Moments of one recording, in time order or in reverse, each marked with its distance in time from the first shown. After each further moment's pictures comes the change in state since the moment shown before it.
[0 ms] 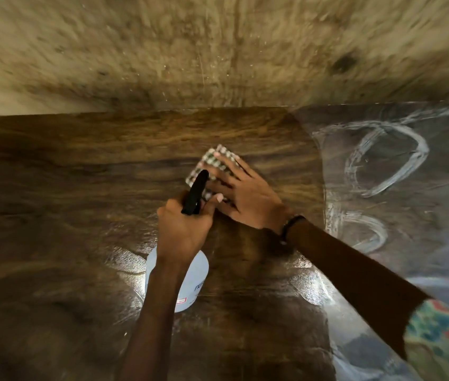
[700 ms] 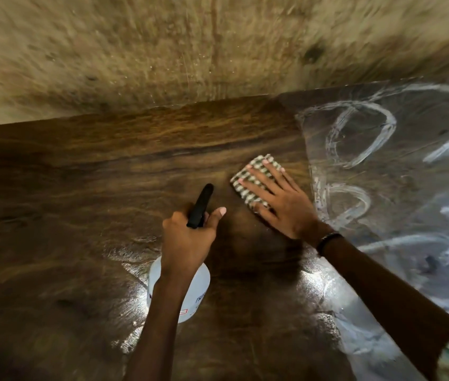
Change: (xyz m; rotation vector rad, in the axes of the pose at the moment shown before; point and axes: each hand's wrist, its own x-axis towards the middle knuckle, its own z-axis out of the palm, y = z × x) left_hand -0.038 -0.041 -0.012 0.002 -0.158 0.058; right_hand -0.103 -0.005 0.005 -0.055 0.061 0.292
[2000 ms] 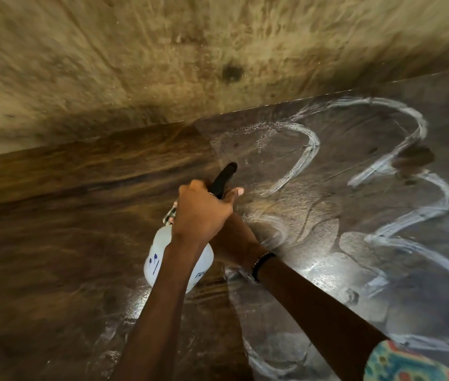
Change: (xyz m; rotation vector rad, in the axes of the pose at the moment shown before) left_hand 0.004 0.152 0.175 0.255 -0.102 0.033; right_hand -0.019 0.057 -0.042 0.007 -0.156 -0.131
